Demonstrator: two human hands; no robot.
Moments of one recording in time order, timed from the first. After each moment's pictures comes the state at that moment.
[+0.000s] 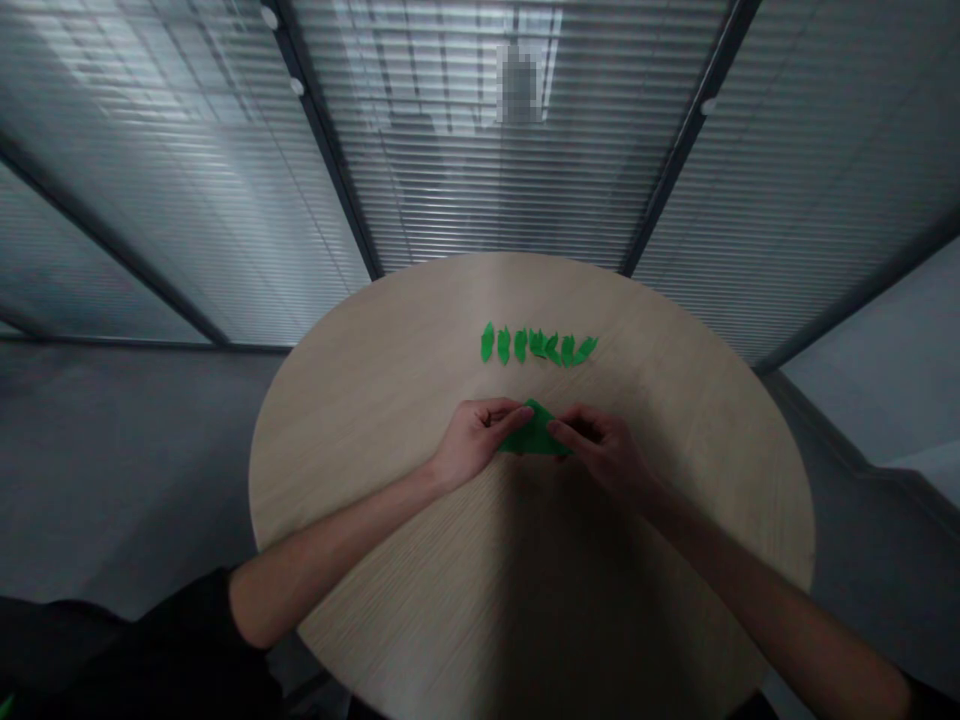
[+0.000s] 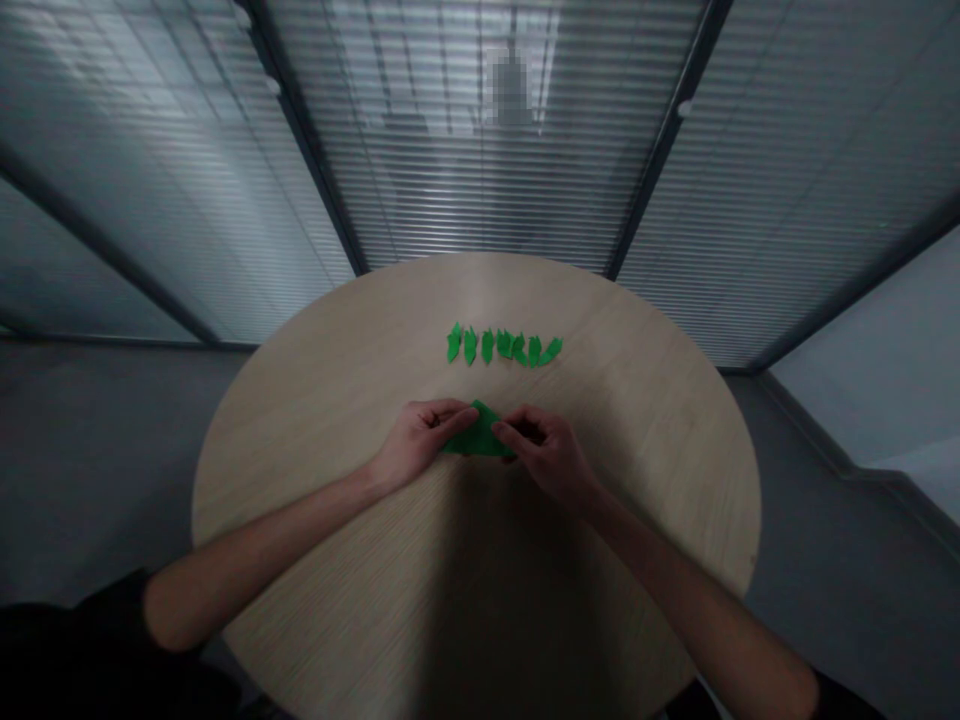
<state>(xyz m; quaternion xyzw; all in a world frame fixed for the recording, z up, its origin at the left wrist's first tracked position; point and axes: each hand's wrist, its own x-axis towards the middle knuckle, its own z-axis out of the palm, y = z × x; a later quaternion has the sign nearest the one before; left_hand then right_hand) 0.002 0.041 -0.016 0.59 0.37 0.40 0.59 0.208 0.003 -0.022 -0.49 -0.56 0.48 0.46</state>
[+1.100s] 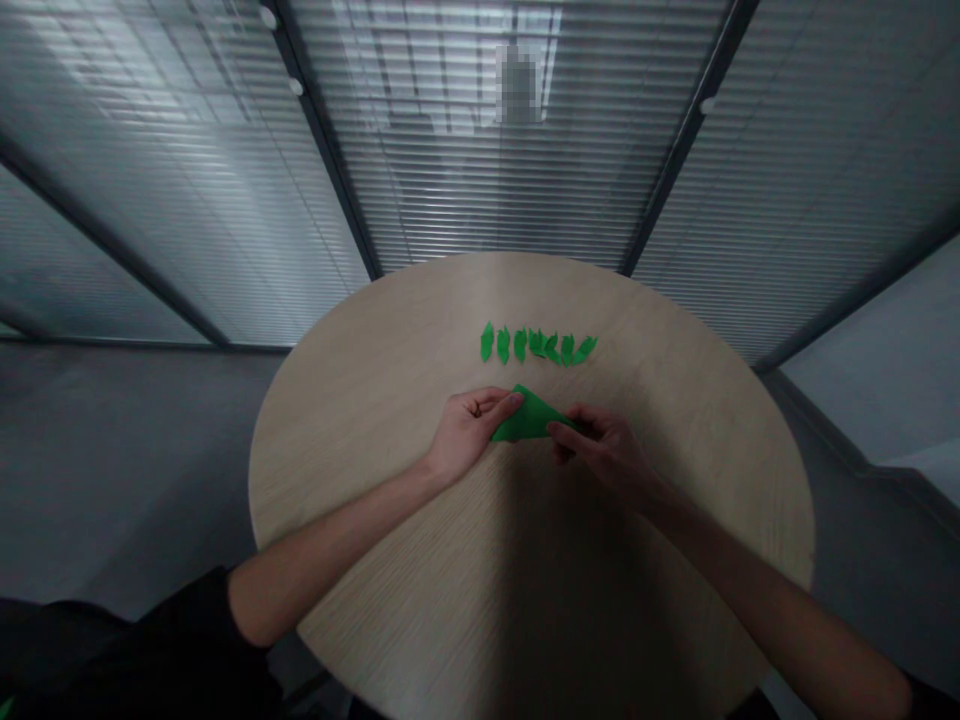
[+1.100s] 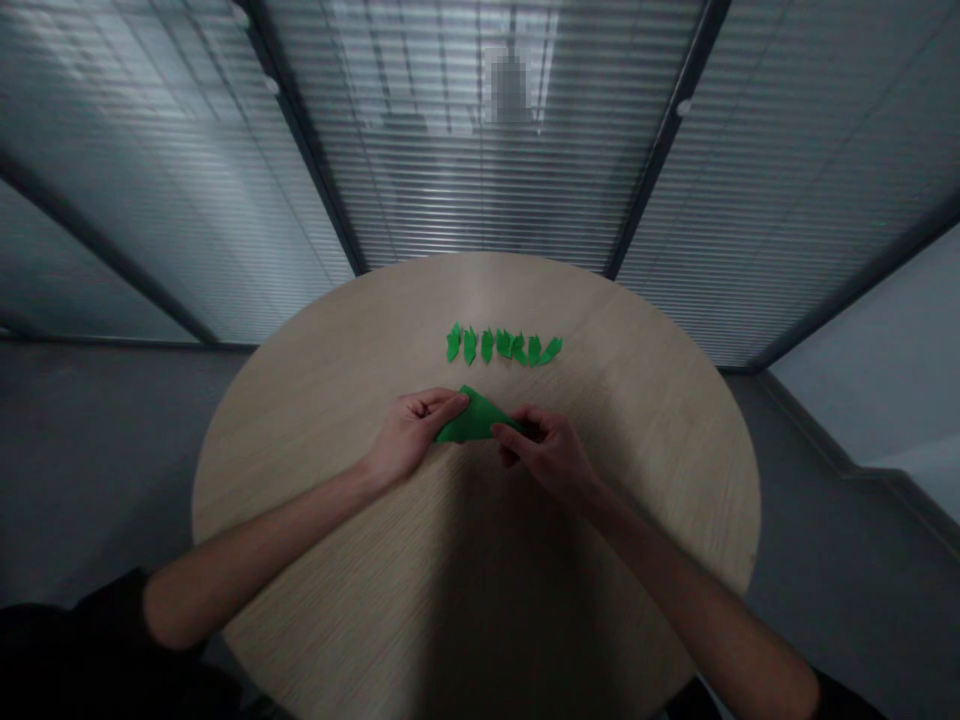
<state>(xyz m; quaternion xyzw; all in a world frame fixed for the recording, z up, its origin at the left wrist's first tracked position) 0.003 0.042 -0.011 0.52 0.37 0.45 0.62 0.206 0.002 -0.017 -0.51 -0.55 0.49 0.44</state>
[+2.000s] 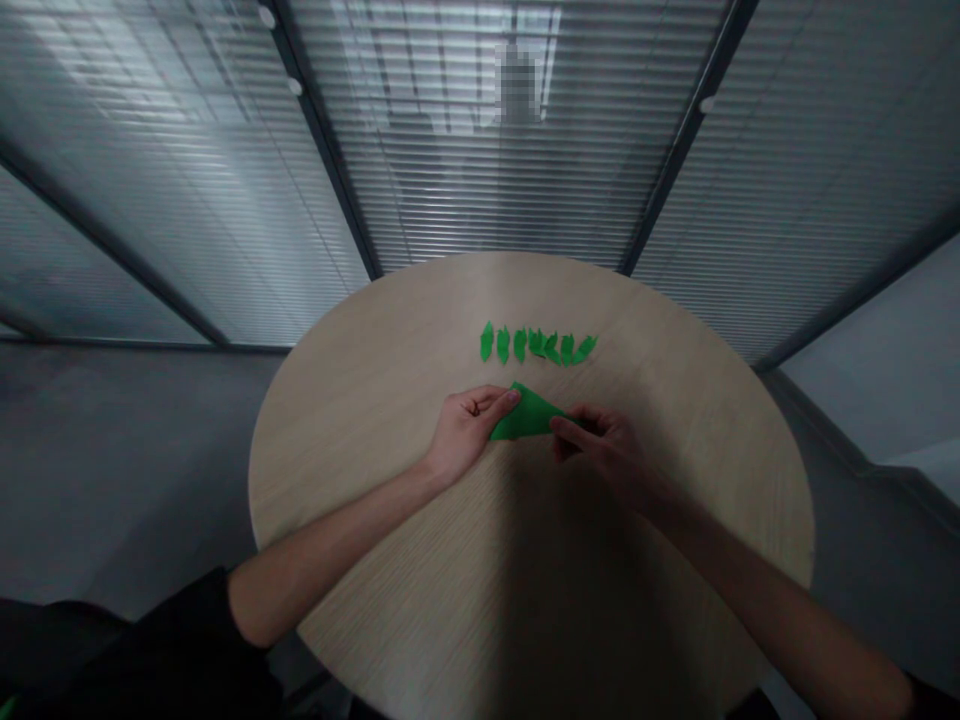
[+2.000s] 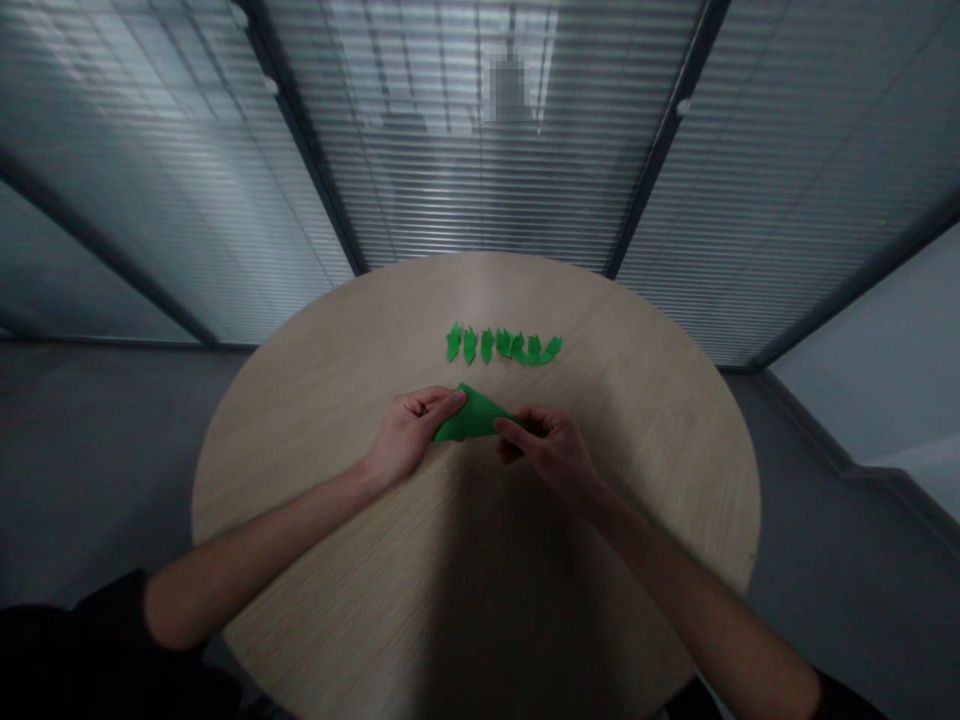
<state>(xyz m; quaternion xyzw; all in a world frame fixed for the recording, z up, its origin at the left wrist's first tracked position) 0.002 0.043 -0.012 0.52 0.38 0.47 0.60 0.208 0.002 -0.013 -0.50 -0.51 0.52 0.45</state>
